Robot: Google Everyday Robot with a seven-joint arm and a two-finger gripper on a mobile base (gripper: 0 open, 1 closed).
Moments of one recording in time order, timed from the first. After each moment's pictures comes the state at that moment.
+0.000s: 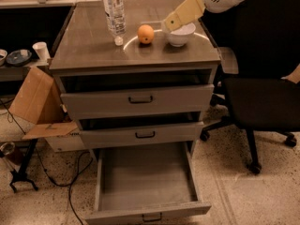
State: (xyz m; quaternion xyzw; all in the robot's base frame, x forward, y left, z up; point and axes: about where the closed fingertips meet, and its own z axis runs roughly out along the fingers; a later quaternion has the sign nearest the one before) arm 0.653 -0.110 1.018 -0.34 0.84 0.08 0.41
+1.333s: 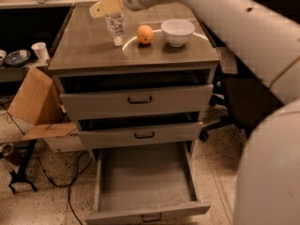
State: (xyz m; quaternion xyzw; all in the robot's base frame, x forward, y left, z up) arm 0.777 0.083 1.002 -0.33 0.77 0.18 0.51
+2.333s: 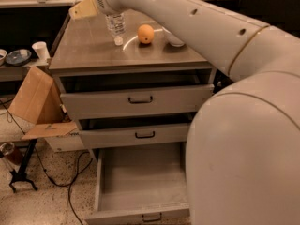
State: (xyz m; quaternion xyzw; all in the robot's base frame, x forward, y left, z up) arm 0.812 0.142 0.984 -0.28 0.79 0.16 0.52
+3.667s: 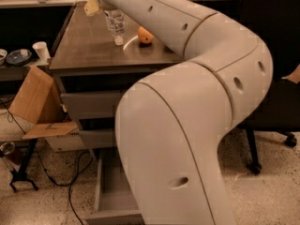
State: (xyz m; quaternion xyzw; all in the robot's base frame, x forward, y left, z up) arm 0.877 0.122 0.961 -0.19 0.85 0.04 0.48
